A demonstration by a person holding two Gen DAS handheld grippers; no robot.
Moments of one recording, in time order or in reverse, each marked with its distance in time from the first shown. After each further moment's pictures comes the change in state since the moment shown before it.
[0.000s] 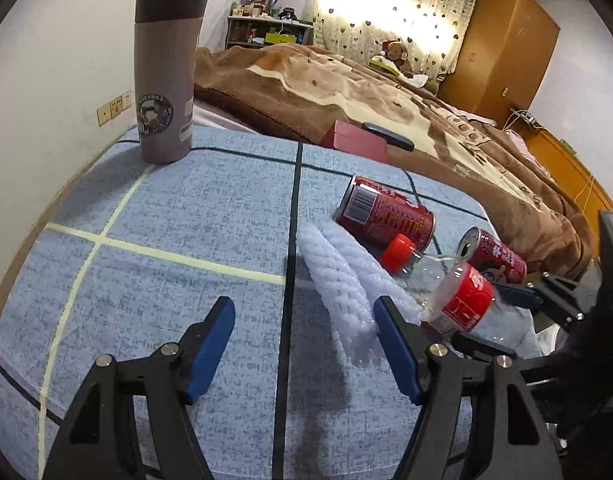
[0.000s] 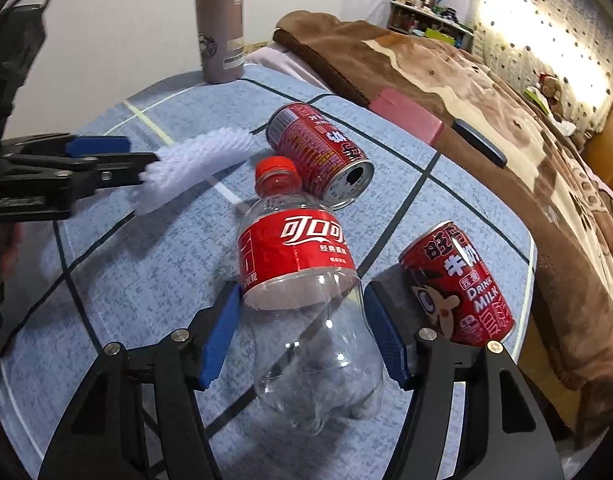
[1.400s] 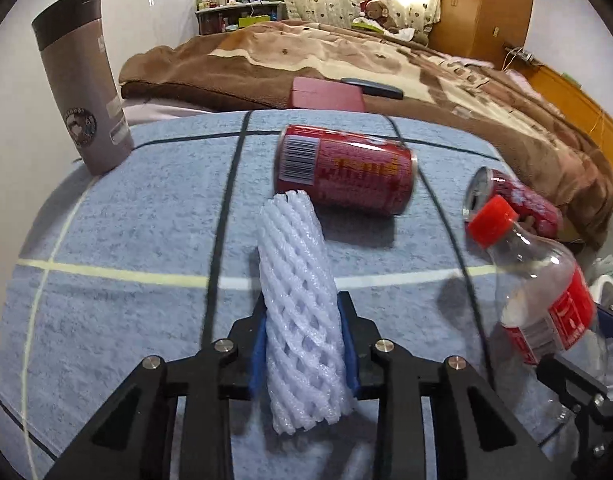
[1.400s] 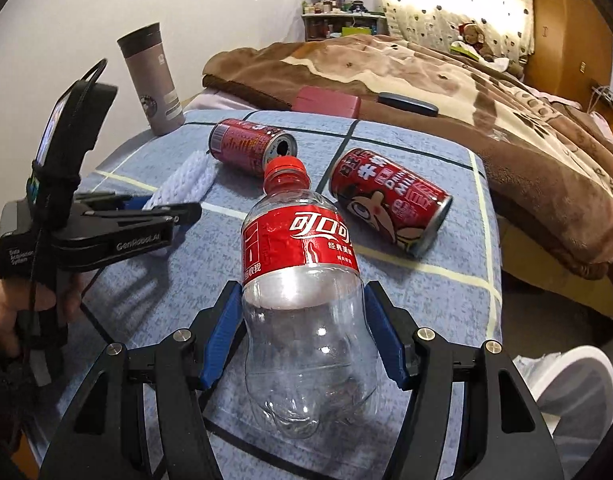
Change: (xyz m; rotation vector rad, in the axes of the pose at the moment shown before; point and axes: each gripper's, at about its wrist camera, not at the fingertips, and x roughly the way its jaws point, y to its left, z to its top) left arm 0.054 -0.057 -0.009 0.170 0.086 0.089; right arm -0.024 -0.020 -0.049 0.328 -0.123 -0.044
